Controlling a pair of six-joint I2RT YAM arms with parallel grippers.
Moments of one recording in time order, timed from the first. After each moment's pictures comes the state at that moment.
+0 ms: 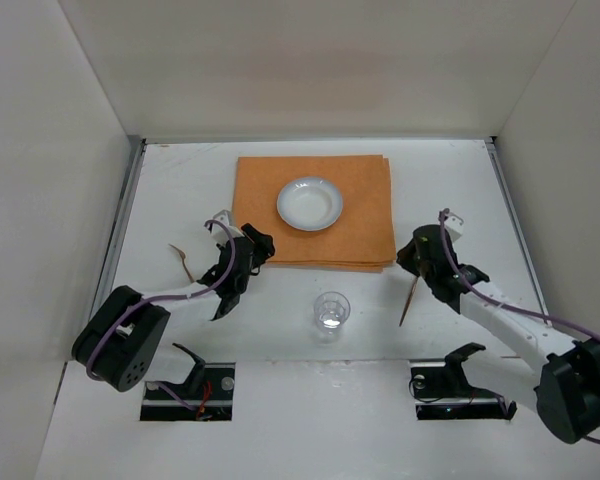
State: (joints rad) left arm -0.56 1.34 0.38 0.57 -0.42 -0.84; right arm 0.39 1.04 0.56 -0.19 0.33 0.84
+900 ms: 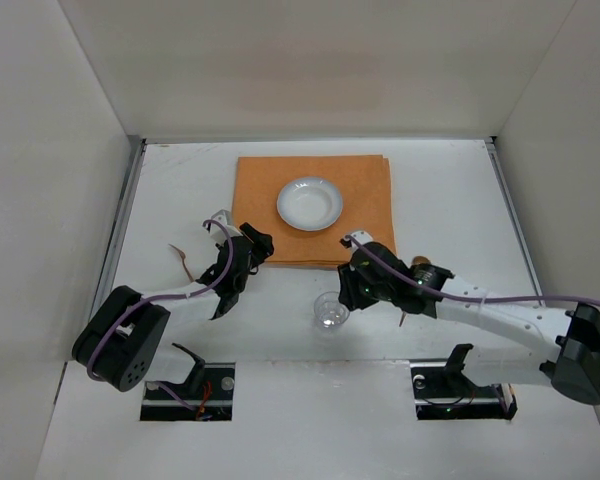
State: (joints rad) left arm -0.54 1.35 0.38 0.56 -0.39 -0.87; right arm 0.96 1.16 0.83 -0.50 0.11 0.50
